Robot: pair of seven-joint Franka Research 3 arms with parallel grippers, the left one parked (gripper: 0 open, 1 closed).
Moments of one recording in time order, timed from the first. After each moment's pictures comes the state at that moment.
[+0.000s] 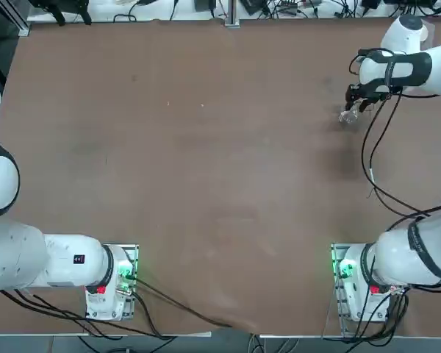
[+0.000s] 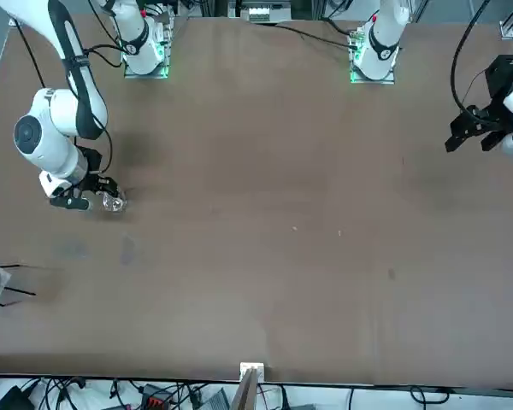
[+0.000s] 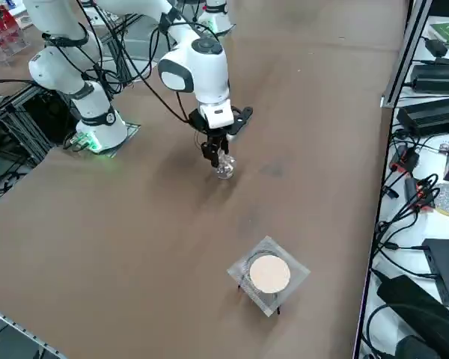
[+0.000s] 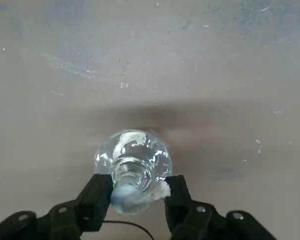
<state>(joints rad) -0.06 0.23 0.00 -2.27 -0.03 2.46 0.05</state>
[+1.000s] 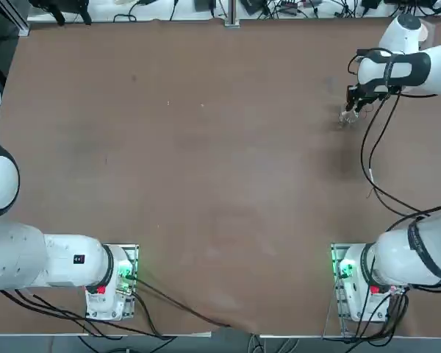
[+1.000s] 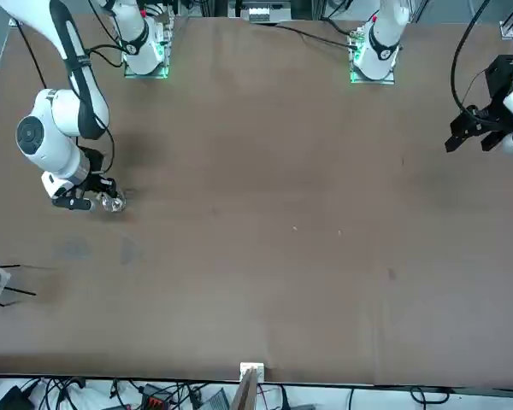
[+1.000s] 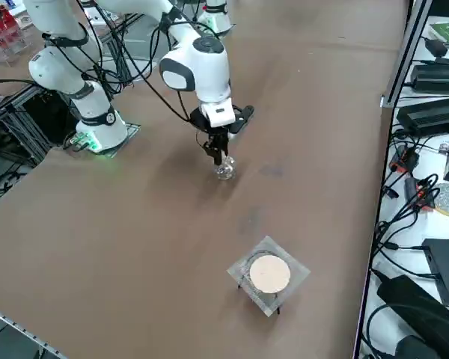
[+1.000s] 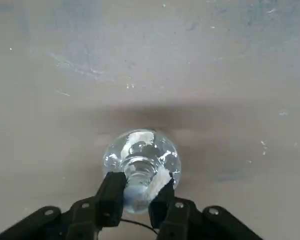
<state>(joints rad) -0.06 0.23 0.01 -2.26 -0.03 2.46 0.05</state>
